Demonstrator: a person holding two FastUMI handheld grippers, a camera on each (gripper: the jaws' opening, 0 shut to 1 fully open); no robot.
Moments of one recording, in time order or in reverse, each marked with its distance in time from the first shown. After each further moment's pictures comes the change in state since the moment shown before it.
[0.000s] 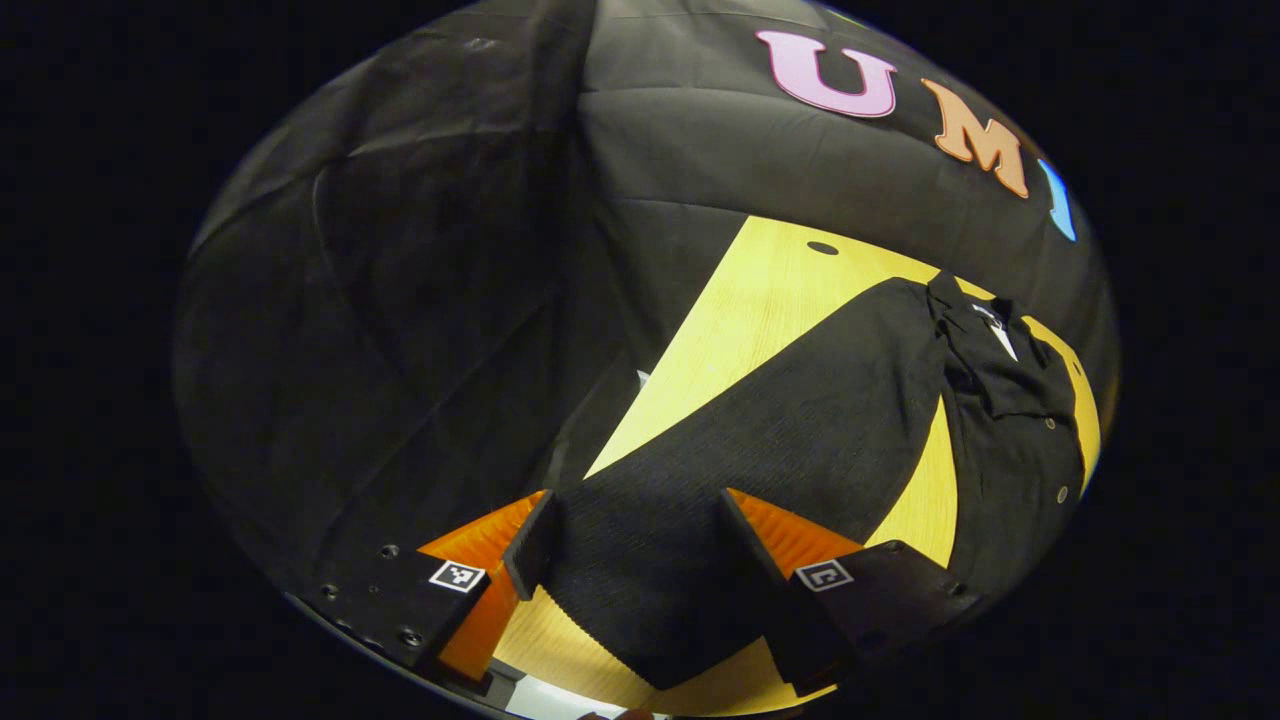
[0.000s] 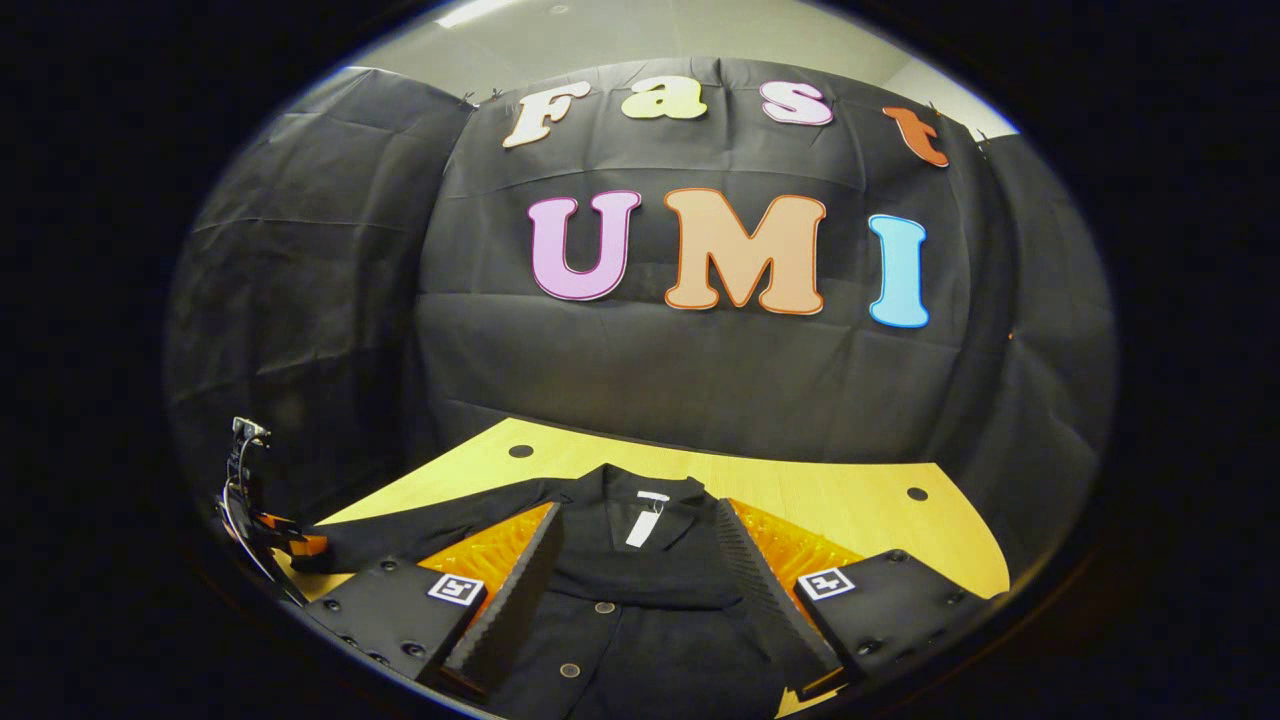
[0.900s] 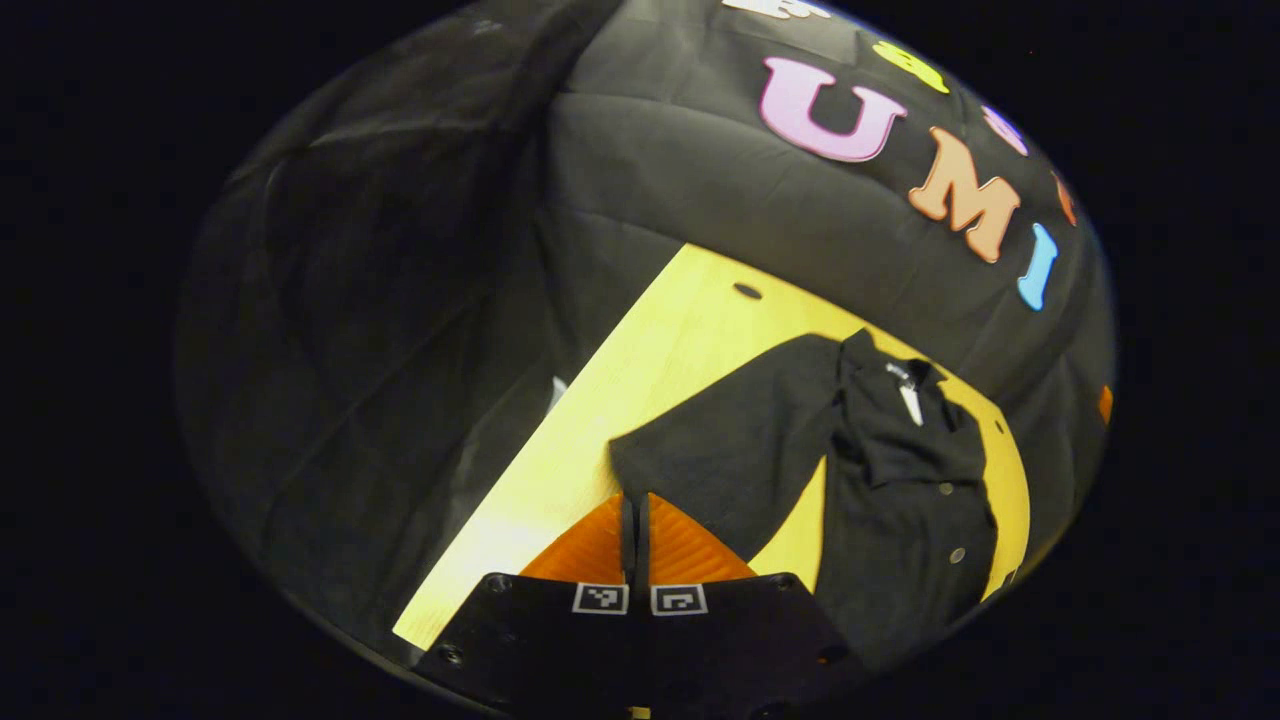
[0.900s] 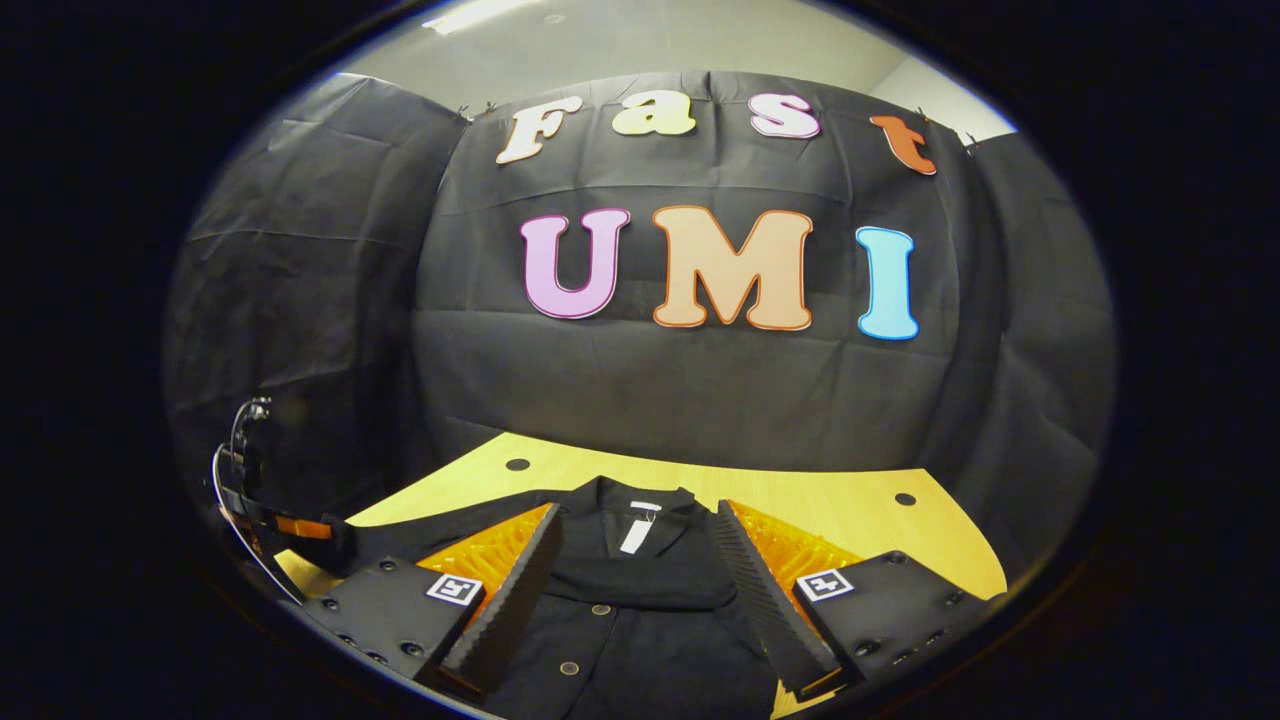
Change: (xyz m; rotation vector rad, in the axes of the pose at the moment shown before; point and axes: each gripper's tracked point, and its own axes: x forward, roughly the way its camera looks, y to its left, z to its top) left arm -0.030 -0.077 0.082 -0.108 -0.070 -0.273; right arm -0.019 -0.011 0.004 0.025 -0.023 0.005
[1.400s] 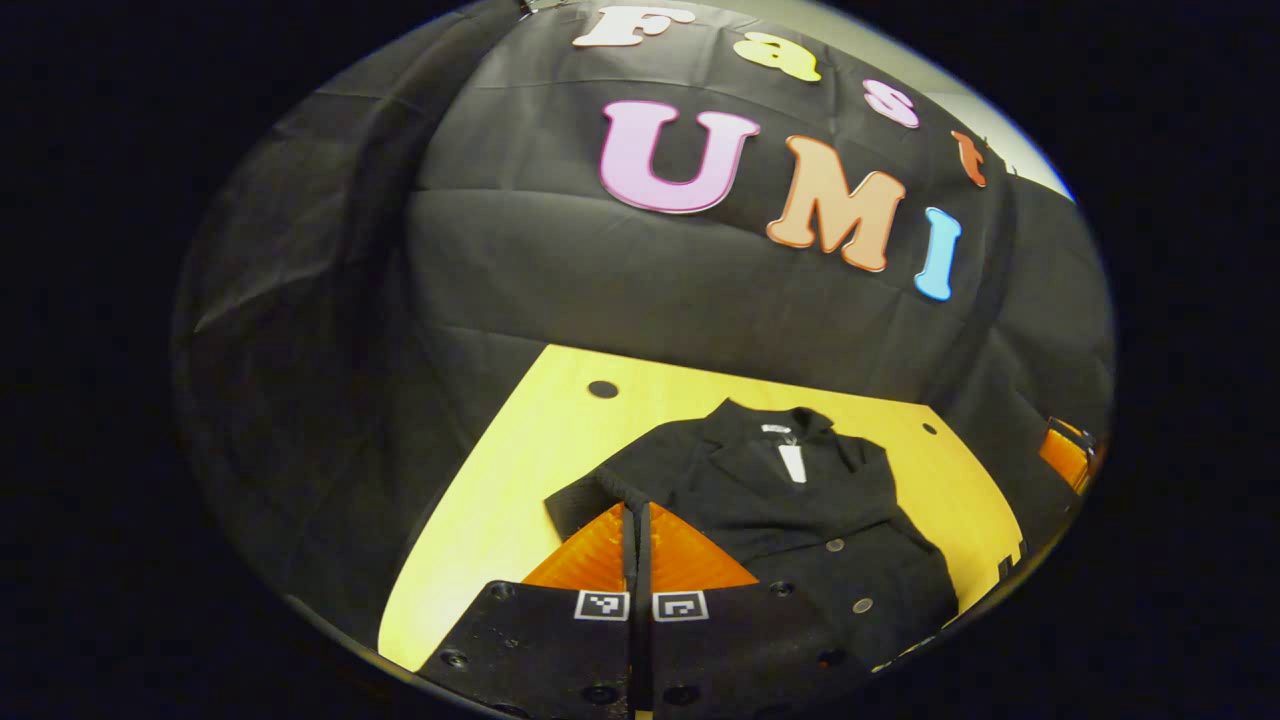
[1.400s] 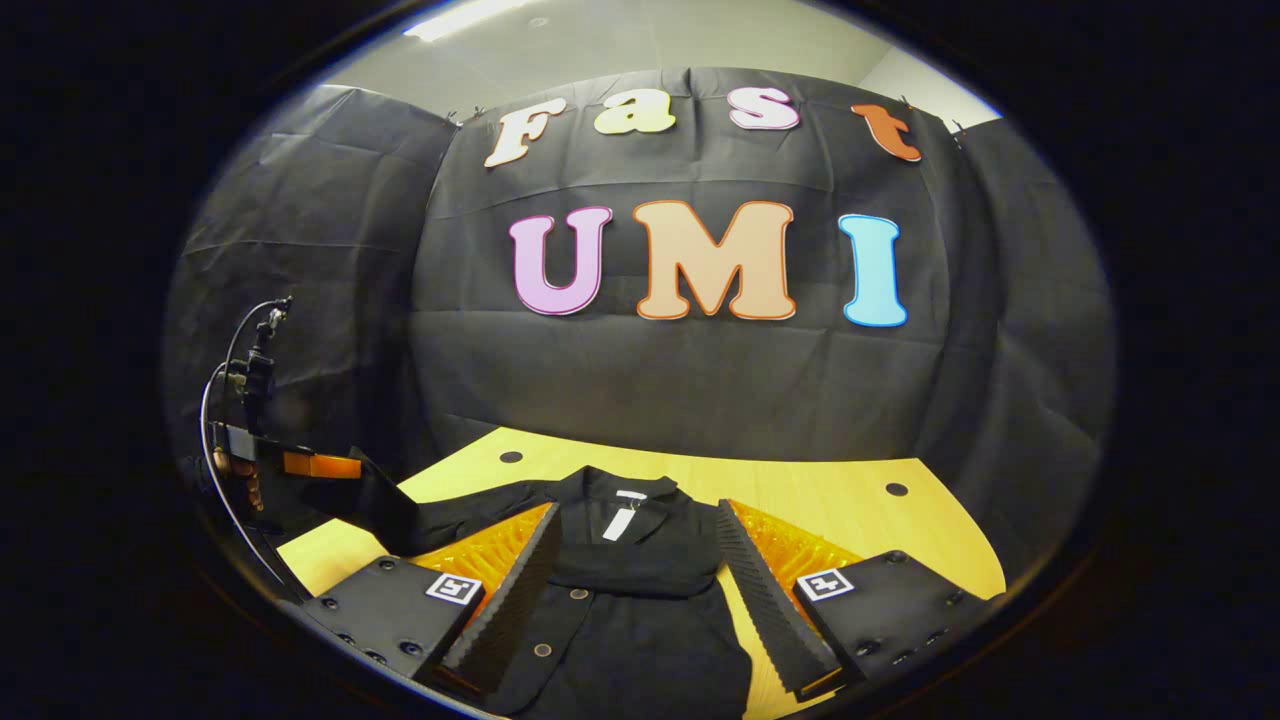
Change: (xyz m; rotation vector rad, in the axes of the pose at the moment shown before) left arm 0.004 -0.166 0.083 0.183 -0.153 -0.195; right arm -0.015 -0.056 -0.012 0.045 0.007 0.004
